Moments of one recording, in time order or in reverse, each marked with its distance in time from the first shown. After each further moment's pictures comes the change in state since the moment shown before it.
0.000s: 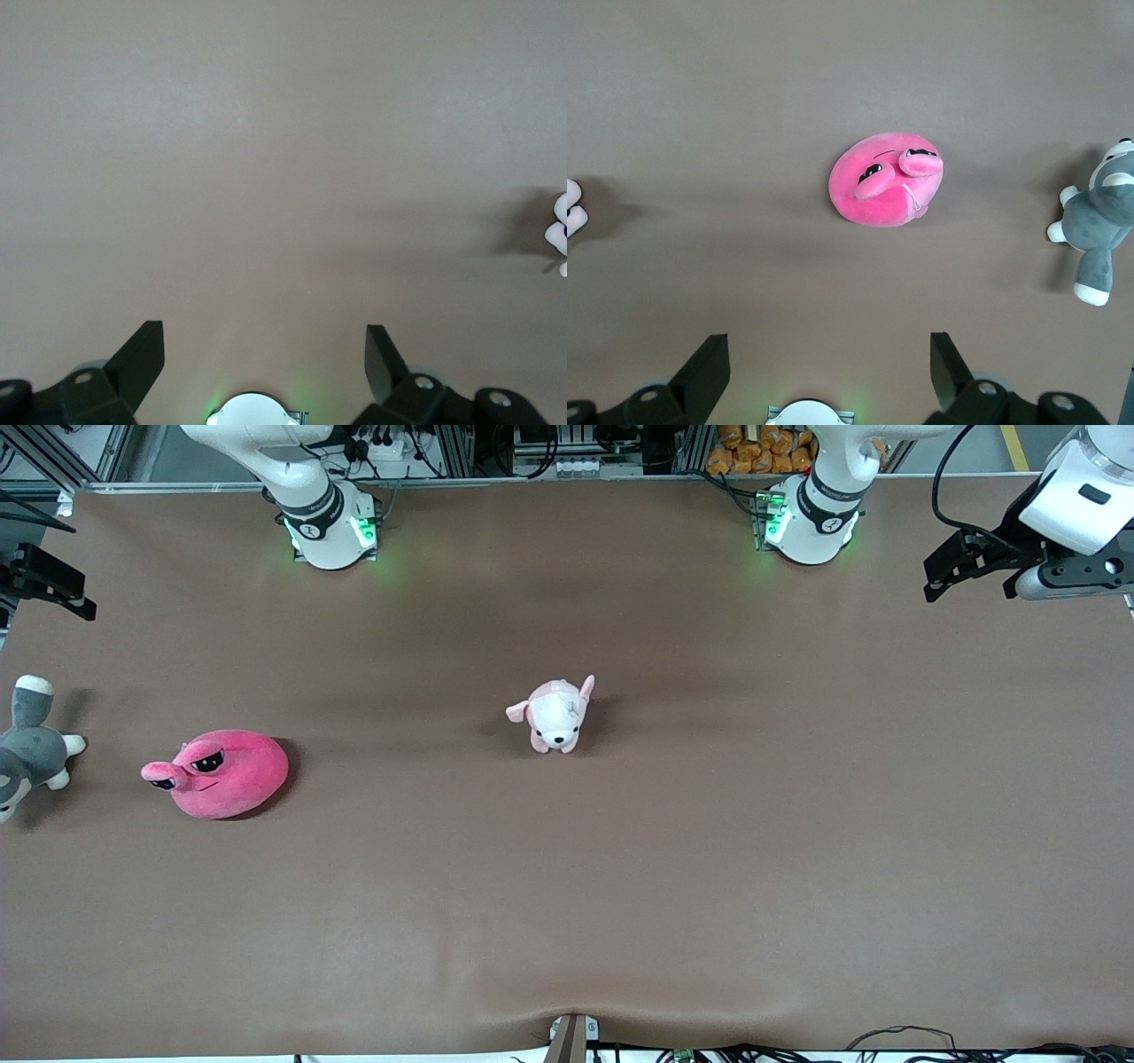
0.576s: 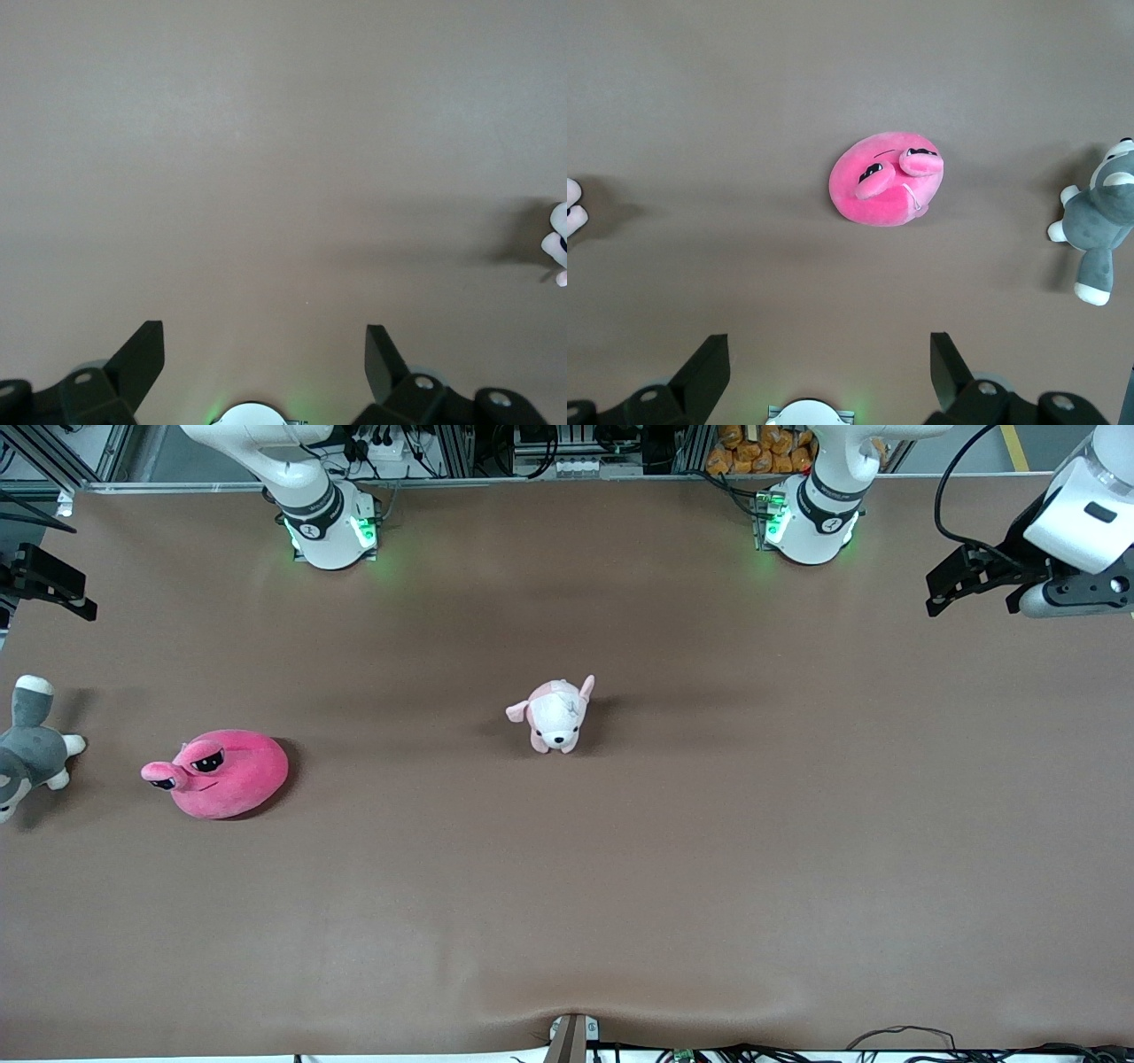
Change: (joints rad) left arm 0.000 0.067 0.001 0.064 0.000 -0.002 0.006; right arm 0.000 0.000 0.000 -0.002 0.000 0.000 0.000
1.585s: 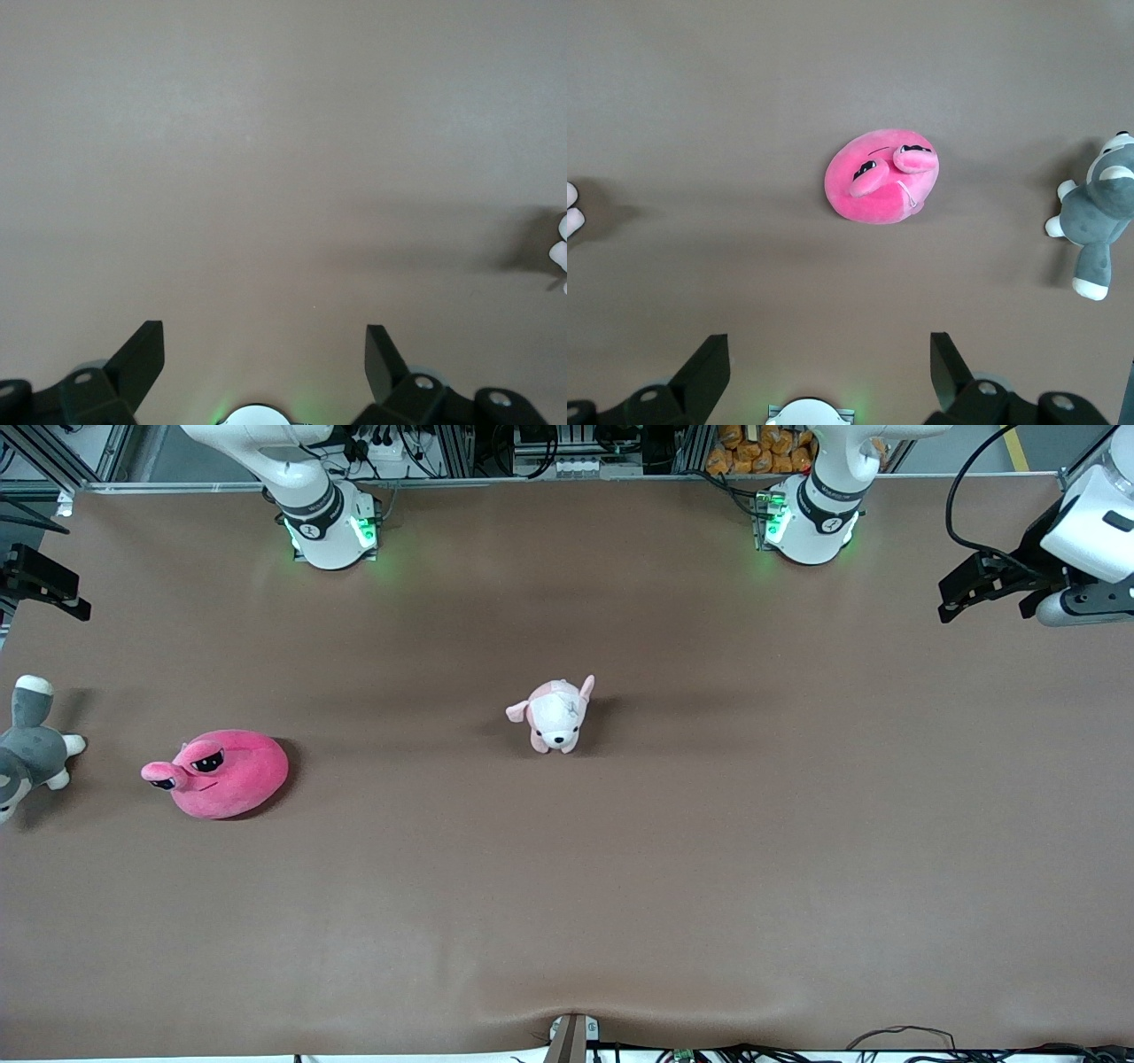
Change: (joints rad) left arm 0.022 0.020 0.003 0.032 0.011 -0.008 0.008; right arm -0.019 0.000 -0.001 -0.001 0.000 -0.002 0.000
